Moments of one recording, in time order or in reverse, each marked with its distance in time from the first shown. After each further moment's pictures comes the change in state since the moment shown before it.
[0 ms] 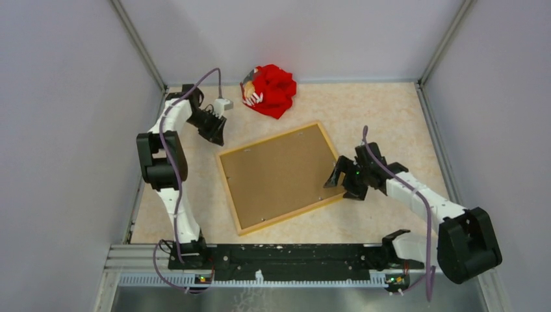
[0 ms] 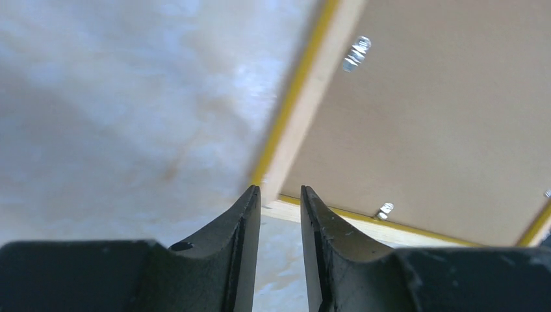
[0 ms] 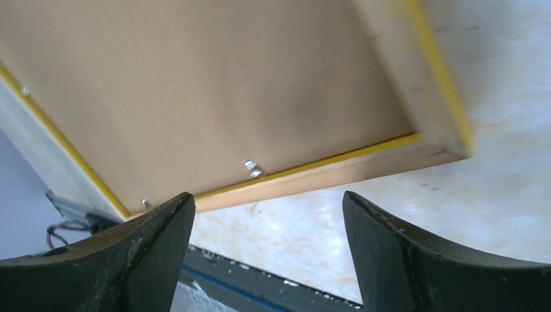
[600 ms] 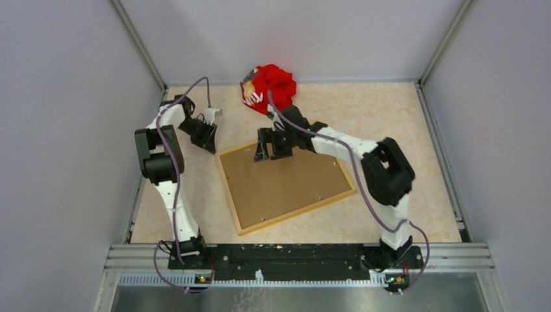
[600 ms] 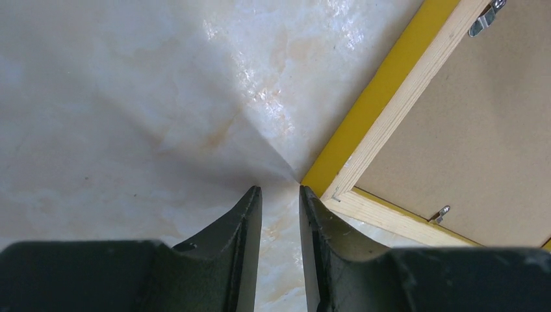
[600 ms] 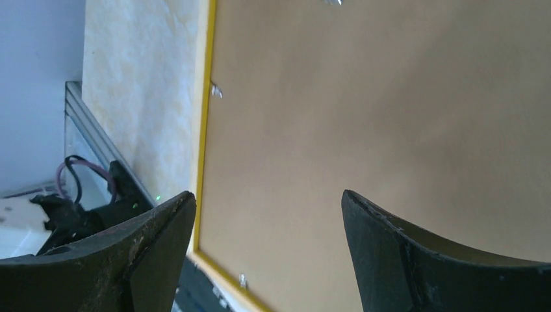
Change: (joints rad) left arm 0.112 0.127 0.007 0.054 -0.039 -0.068; right arm 0.381 0.686 0.762 0.201 -0.149 -0.239
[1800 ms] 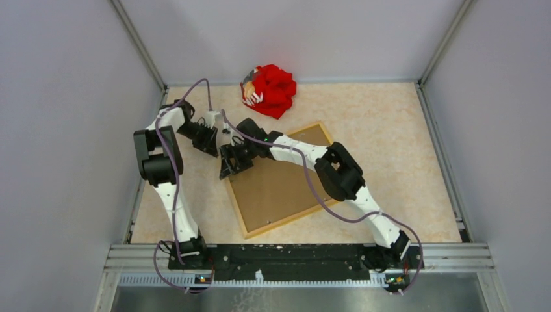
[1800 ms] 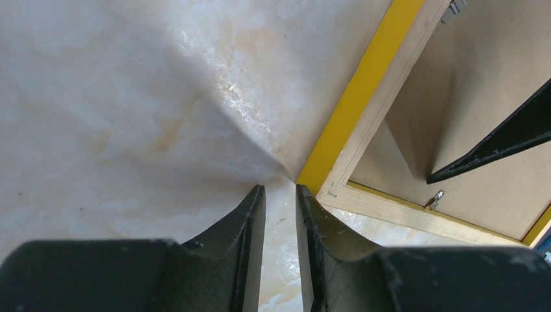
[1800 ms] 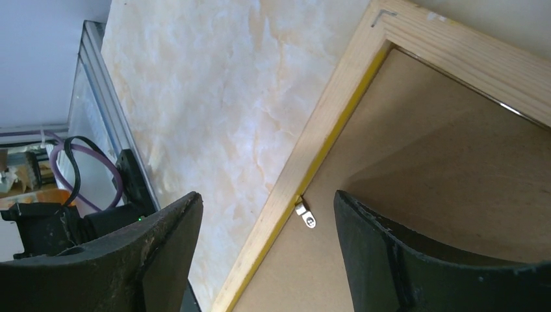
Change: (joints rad) left arm 0.003 -0.018 -0.062 -0.002 0.085 0.040; right arm 0.184 0.566 0.629 -0.060 -0.169 -0.087
